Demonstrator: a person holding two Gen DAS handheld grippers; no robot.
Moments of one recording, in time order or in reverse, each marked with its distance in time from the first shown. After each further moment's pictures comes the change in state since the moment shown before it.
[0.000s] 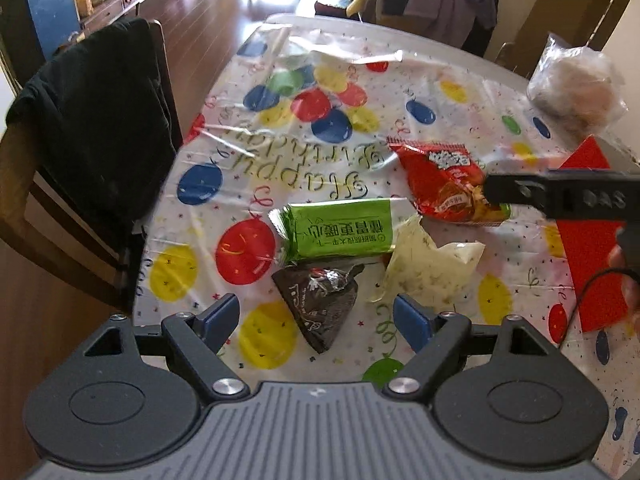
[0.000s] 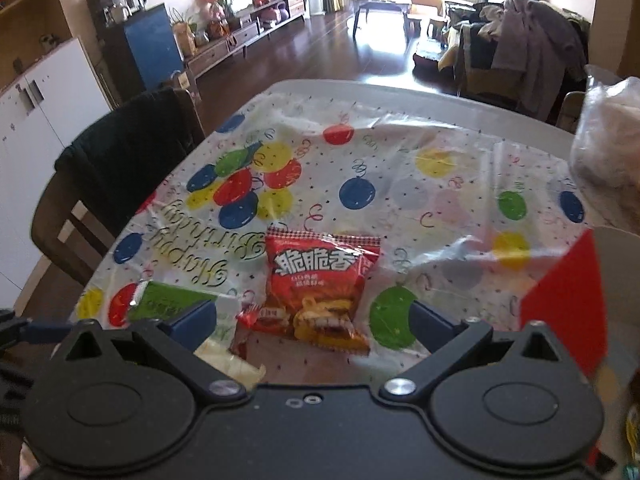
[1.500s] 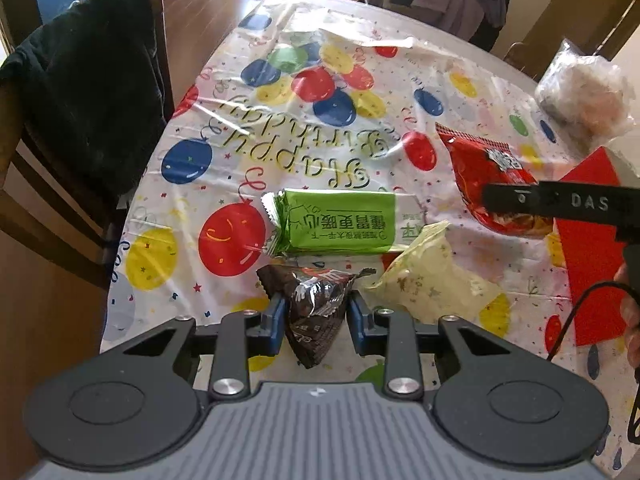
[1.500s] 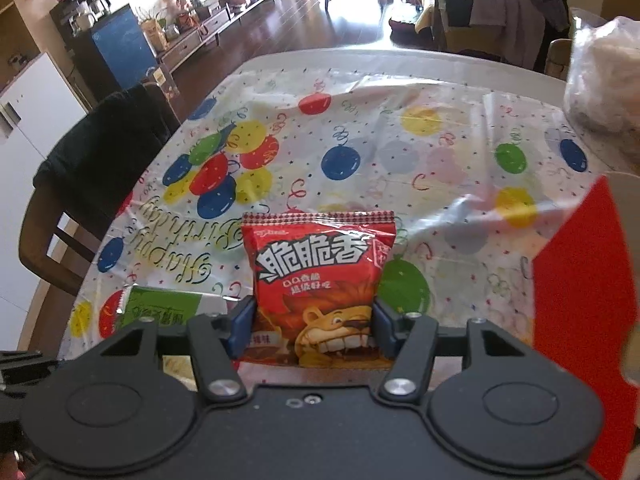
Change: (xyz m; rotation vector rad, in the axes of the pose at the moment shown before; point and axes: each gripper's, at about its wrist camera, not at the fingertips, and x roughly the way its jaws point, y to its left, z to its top) left arm 0.015 0.008 0.005 -0.062 0.038 -0.040; right arm 0.011 -0.013 -0.002 0.123 0.064 0.006
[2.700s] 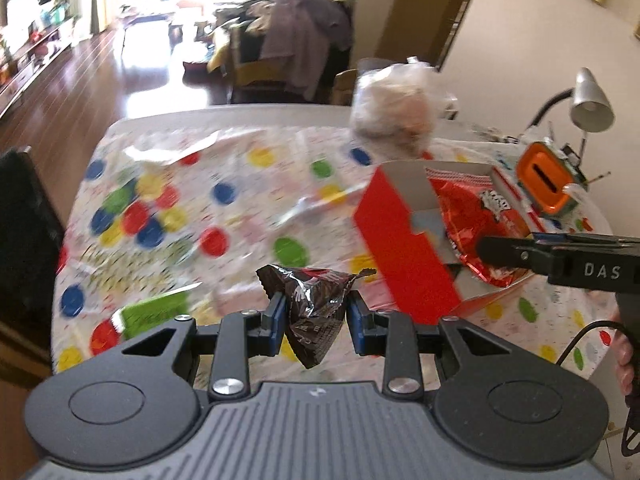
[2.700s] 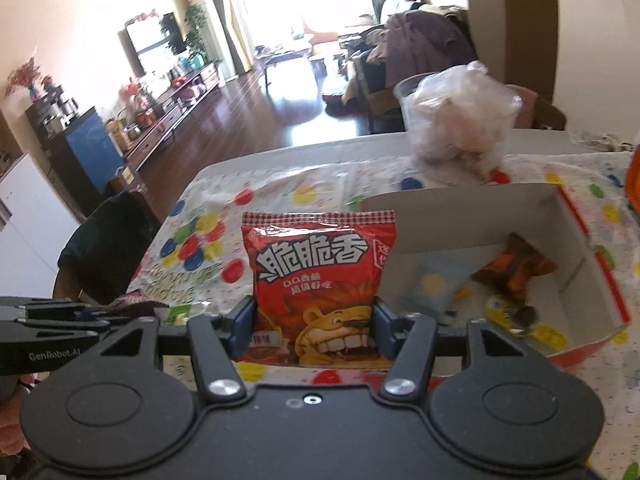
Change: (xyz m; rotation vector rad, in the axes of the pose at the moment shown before) left arm -0.112 -0.141 0.002 0.355 -0.162 -0.228; right arm -0.200 -0.063 -0.071 0.178 -0.253 -0.095
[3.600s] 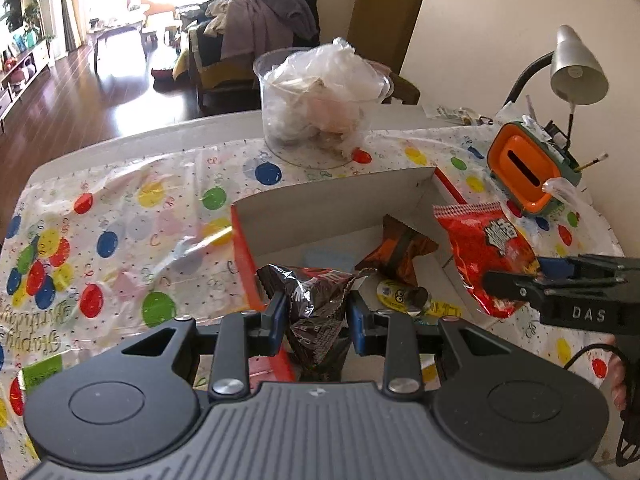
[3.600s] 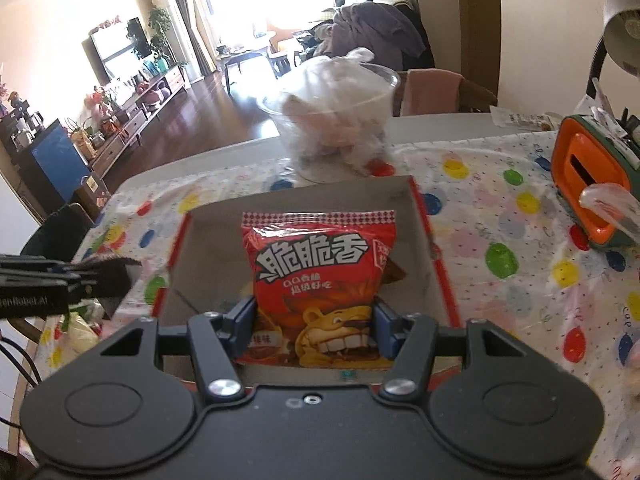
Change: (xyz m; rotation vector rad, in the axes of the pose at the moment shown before) left arm 0.094 -0.158 0.060 0.067 0.053 0.032; right arm -0.014 -0.185 0.010 0.039 0.027 -0.055
